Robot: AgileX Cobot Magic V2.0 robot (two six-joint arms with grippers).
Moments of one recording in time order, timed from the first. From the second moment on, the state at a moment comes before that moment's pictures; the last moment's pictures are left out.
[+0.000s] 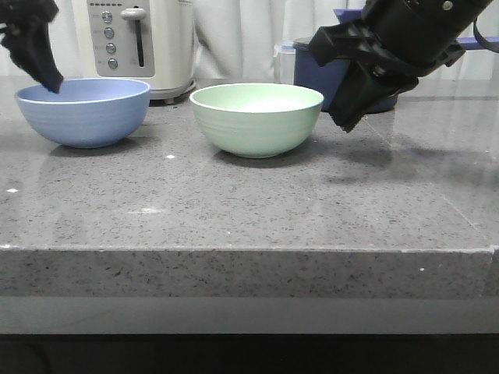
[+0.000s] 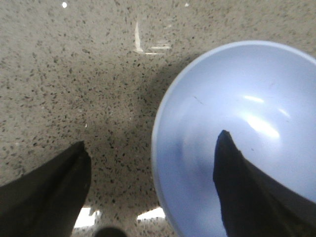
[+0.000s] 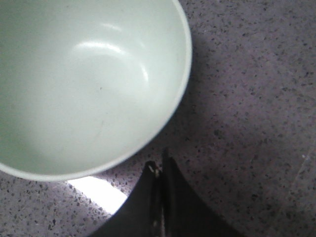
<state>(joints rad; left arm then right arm) -0.13 1.67 -1.36 -0.16 0.80 0.05 0.36 1.55 -1.12 0.37 0.51 -0.35</state>
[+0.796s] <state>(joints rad) -0.13 1.71 -1.39 -0.18 0.80 0.05 0.36 1.55 -1.12 0.37 0.51 -0.35</state>
